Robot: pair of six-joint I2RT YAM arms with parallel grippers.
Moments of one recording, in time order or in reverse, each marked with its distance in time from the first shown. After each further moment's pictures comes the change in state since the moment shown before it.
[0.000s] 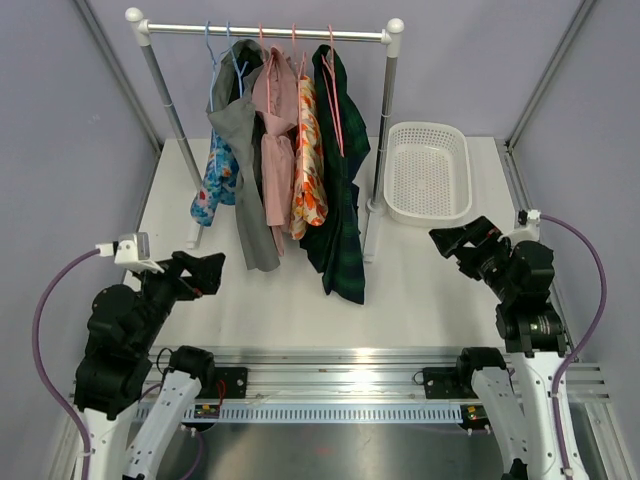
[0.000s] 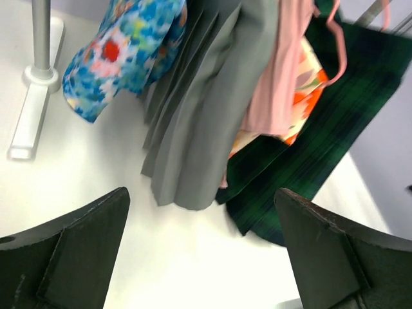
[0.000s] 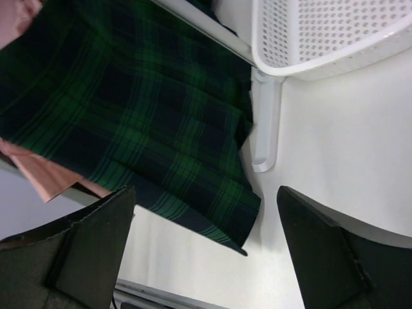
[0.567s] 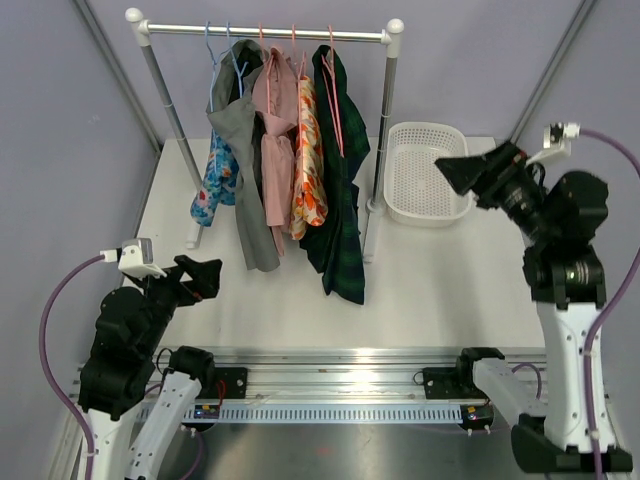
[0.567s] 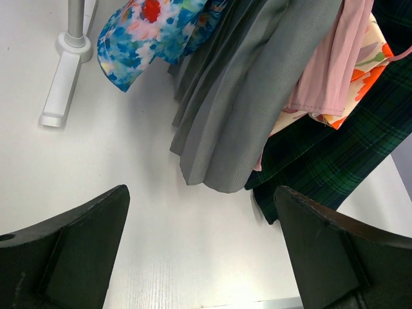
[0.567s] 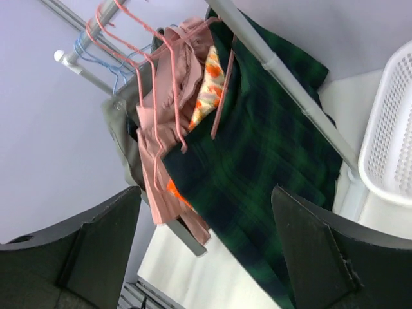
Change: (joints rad) left arm 0.000 -0.037 -0.066 -0.060 -0.078 0.010; right arm 0.002 0.317 0.545 0.064 -0.196 -0.023
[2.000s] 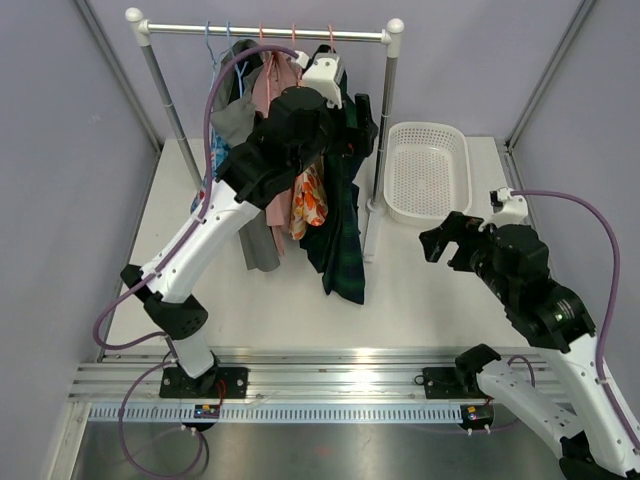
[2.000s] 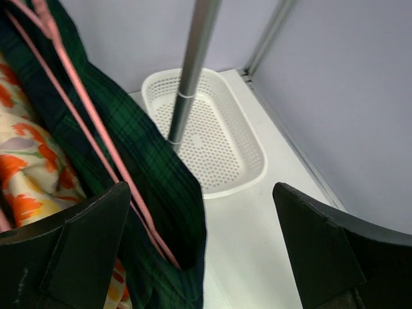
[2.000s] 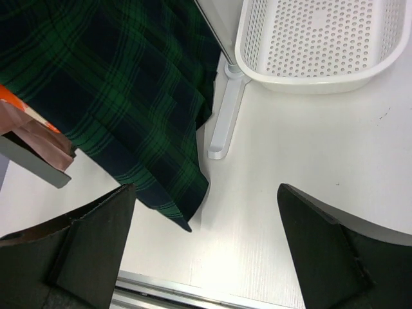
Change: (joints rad) left arm -0.567 1.477 1.361 0.134 -0.139 0.109; right arm 0.473 -0.135 -0.196 -0.323 0.667 -0.260
